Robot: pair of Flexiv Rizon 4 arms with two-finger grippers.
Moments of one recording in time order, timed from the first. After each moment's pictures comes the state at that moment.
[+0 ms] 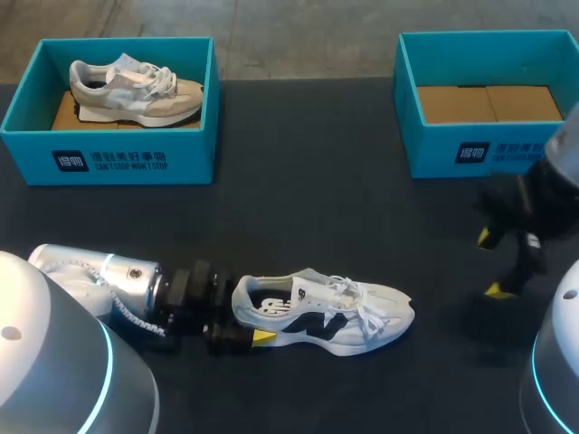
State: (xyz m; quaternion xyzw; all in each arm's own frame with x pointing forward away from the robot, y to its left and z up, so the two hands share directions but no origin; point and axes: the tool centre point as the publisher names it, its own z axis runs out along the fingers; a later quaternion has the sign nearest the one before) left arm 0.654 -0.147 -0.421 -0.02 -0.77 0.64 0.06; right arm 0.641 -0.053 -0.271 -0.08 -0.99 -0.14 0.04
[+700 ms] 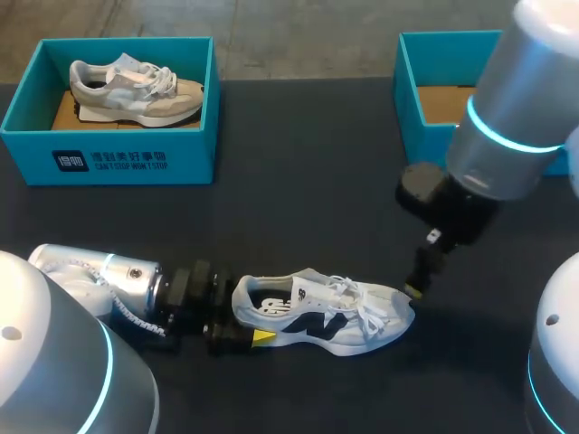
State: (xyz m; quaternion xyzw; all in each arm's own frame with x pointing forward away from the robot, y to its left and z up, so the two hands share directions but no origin) left arm 0.654 -0.147 -0.421 -0.02 -0.77 0.64 0.06; right arm 0.623 0.037 -0.254 -0.34 -0.94 -0.06 0.03
